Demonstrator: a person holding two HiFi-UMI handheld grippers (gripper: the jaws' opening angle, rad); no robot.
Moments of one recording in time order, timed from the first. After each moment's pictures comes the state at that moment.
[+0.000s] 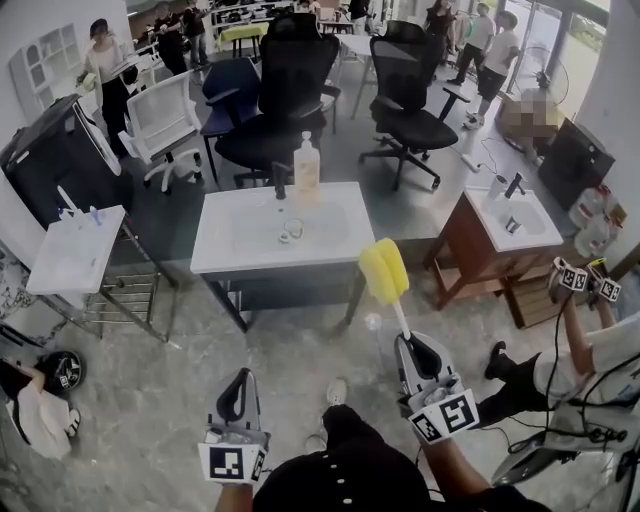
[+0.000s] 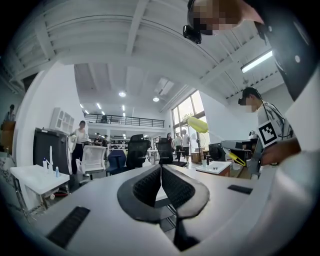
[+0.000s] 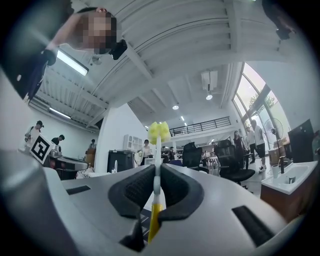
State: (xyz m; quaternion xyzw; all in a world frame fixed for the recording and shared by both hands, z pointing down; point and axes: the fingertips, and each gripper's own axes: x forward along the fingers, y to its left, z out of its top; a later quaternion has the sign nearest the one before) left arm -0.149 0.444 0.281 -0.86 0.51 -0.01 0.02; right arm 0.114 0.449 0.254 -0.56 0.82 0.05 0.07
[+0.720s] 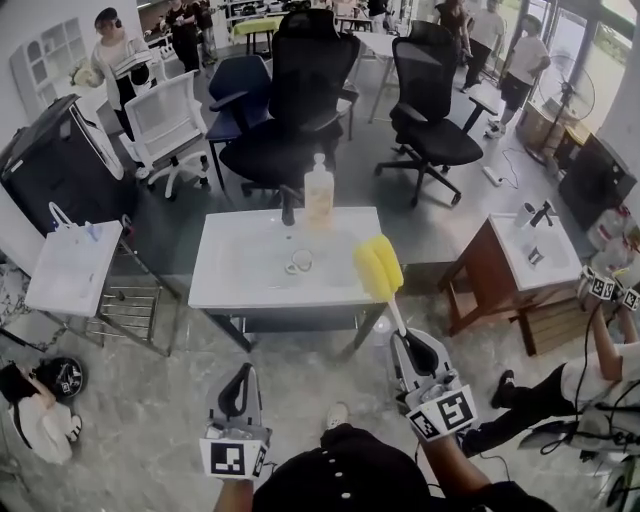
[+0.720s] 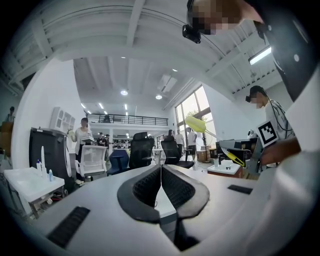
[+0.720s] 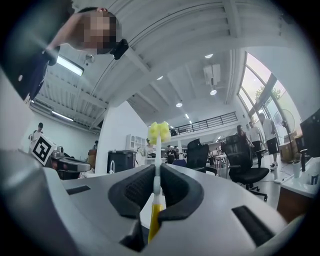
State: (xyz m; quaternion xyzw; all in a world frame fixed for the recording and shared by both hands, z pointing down) left arm -0.116 0.269 0.285 -0.85 0.53 -0.02 0.02; right arm 0.134 0.260 0.258 -0.53 0.85 0.04 0.08
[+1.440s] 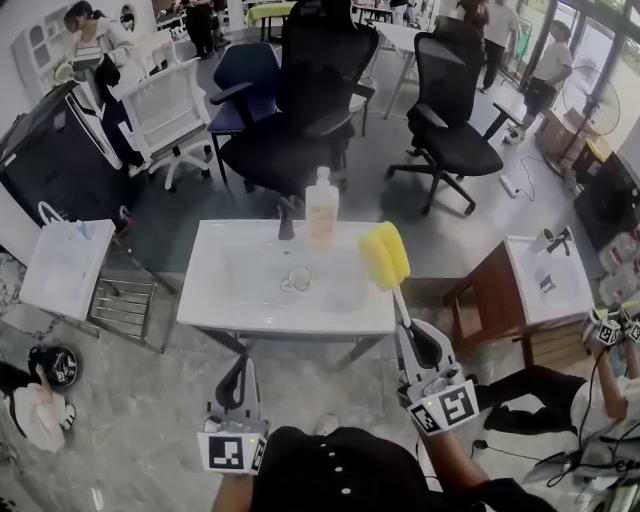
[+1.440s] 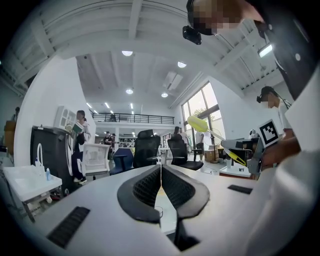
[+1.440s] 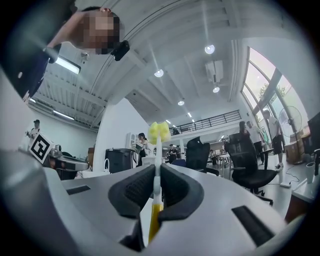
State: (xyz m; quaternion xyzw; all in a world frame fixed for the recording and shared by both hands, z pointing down) left arm -0.073 0.146 0.287 -0.83 0.56 -0.02 0.01; right arm 0.183 0.120 0.258 -0.51 0.86 0.04 0.07
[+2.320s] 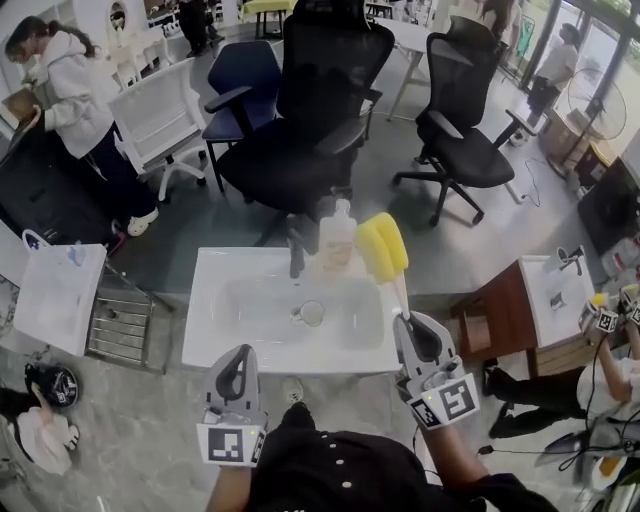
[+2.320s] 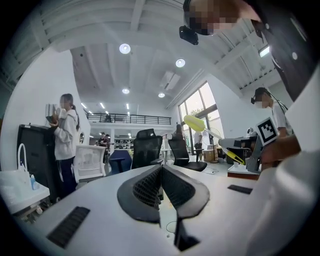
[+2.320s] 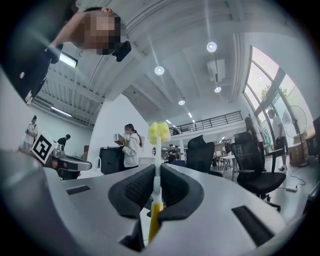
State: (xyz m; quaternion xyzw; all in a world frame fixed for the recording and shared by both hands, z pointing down) left arm -0.109 -0.011 0.293 -0.84 0.54 -0.01 0.00; right arm 0.136 -0.027 0.262 -0.51 0.86 0.05 0.07
